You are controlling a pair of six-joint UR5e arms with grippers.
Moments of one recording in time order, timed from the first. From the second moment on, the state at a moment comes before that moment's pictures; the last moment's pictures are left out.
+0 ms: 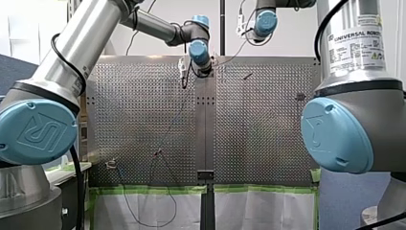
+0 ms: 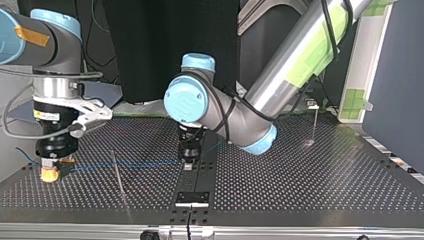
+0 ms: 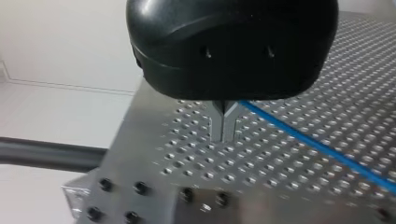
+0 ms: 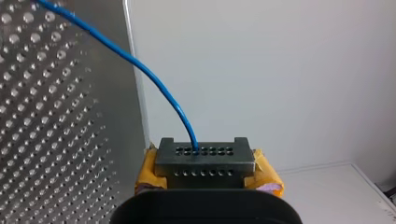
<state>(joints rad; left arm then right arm) -0.61 -2.04 -1.06 -3.21 -2.00 -1.67 2.00 -1.44 1.31 -0.07 1.75 1.58</state>
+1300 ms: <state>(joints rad) -0.65 -2.16 -0.71 -3.16 -1.96 -1.72 1.85 -1.38 1.32 -0.08 1.64 1.63</state>
